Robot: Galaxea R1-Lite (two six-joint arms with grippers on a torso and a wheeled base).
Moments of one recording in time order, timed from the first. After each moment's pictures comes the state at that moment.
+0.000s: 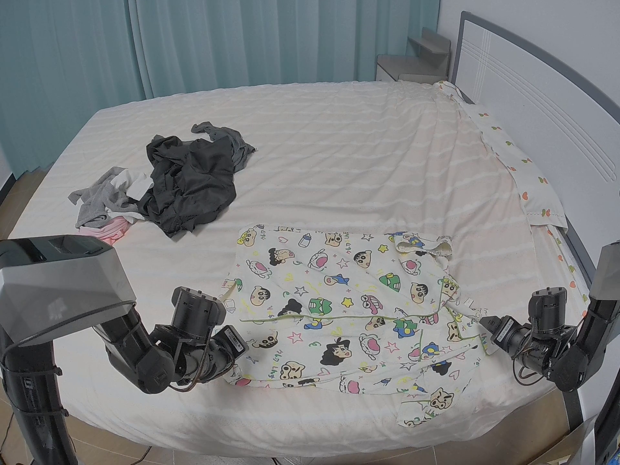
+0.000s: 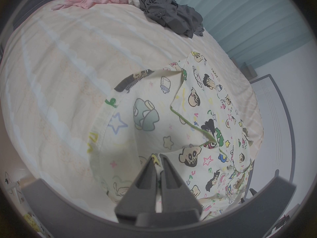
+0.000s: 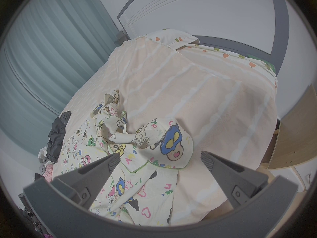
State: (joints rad) left arm -0.42 2.17 -0.63 -0.74 0.07 -1.02; right arm 0.14 2.05 -0.22 -1.17 -0.22 0.75
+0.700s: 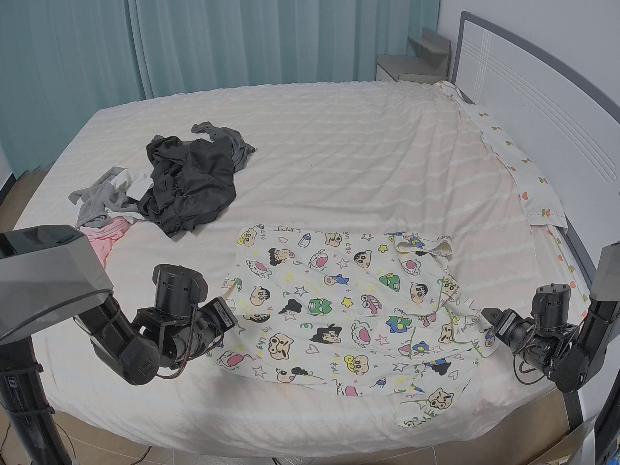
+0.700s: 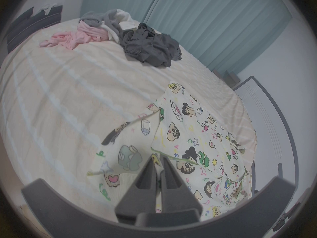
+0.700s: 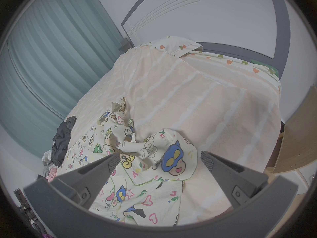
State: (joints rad) left arm -0.38 2.10 -0.63 -0.86 0.16 -0.81; right arm 0.14 2.05 -0.21 -1.26 -0.22 0.74
